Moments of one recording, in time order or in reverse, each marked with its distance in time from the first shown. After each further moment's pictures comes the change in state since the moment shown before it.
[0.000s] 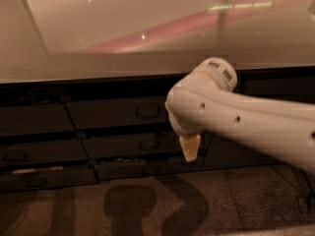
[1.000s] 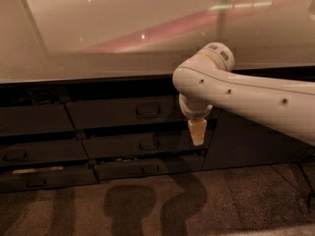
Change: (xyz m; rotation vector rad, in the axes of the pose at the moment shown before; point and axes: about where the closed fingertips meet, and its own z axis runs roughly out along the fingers) arm 0.060 -0.035 0.032 -0.054 0.080 0.136
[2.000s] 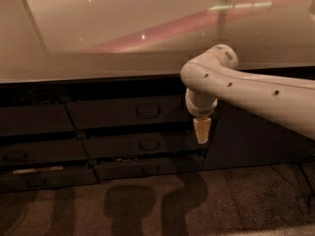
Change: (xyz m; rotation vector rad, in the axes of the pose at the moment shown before) arm 0.028 -0.007 0.044 -0.080 0.002 0.028
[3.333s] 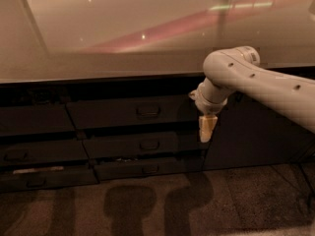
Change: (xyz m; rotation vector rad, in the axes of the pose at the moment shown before) arm 0.009 -0.005 0.010 -0.025 -0.205 0.011
